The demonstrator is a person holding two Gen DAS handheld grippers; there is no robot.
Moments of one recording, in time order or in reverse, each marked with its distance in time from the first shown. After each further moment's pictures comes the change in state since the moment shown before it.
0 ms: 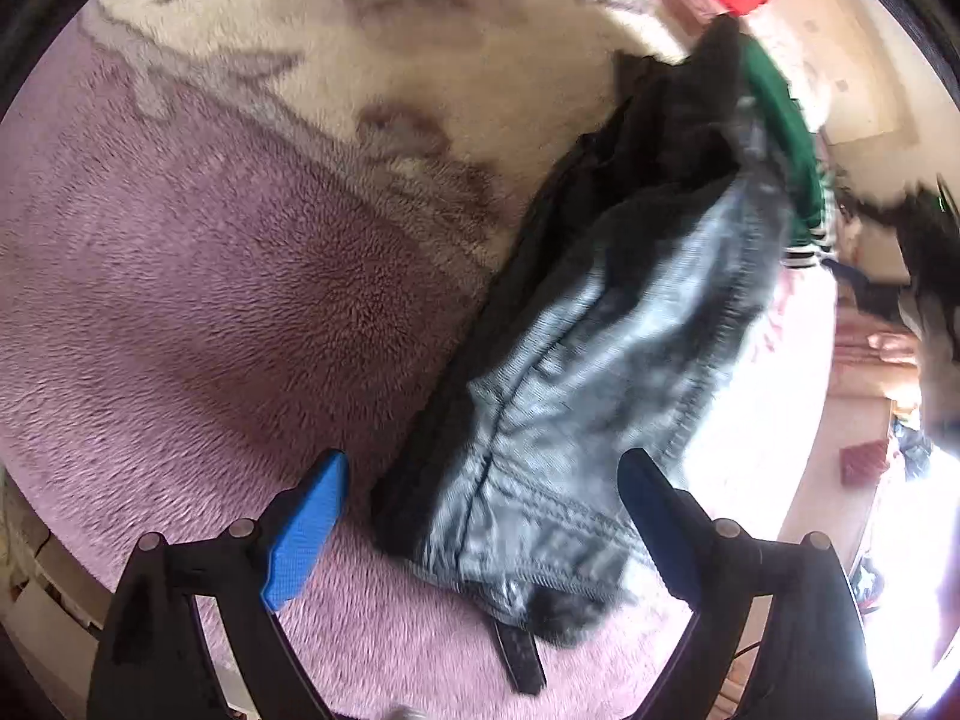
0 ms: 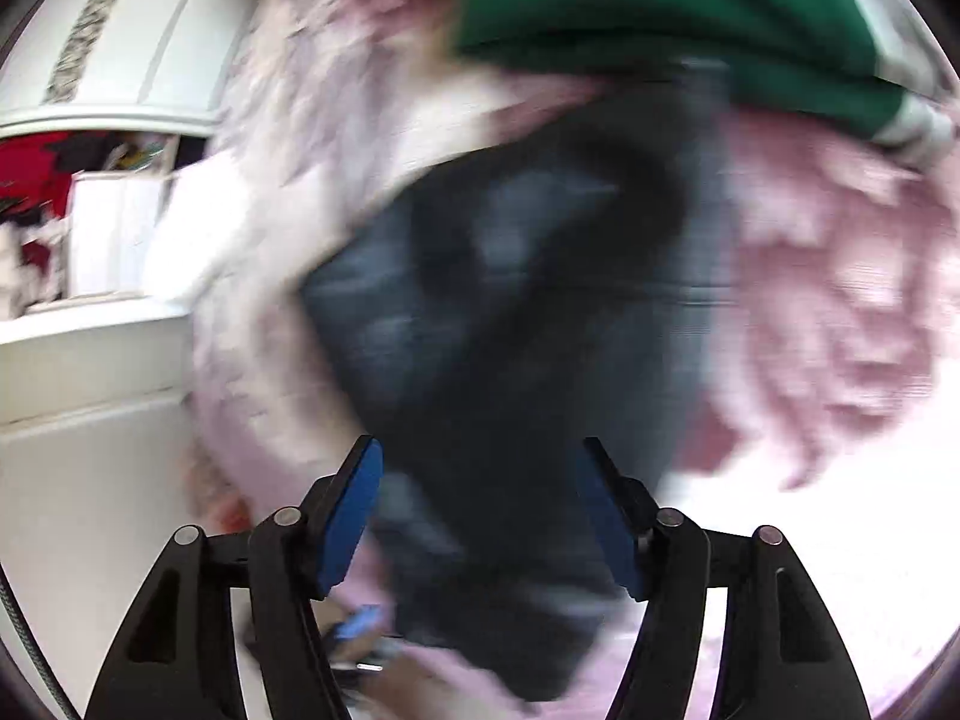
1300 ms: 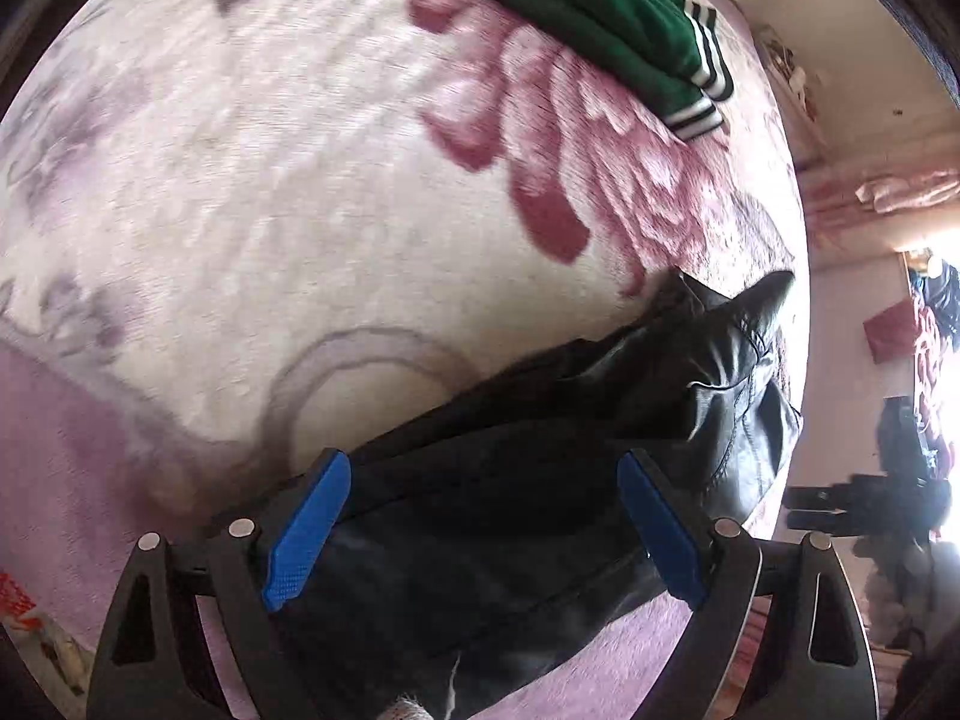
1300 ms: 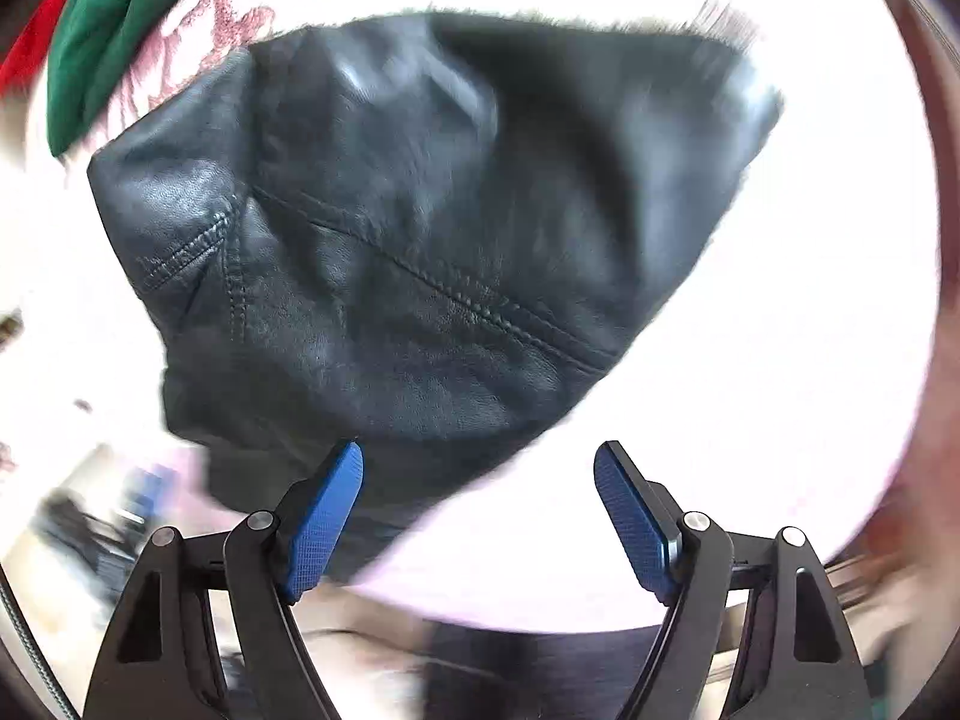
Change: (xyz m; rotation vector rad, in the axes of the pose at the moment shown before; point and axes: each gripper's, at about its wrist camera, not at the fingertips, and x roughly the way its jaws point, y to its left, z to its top) left arm 0.079 -0.227 0.014 0.356 0.061 0.053; right arm -0.096 -0.280 -0.199 0.447 0.141 -0.202
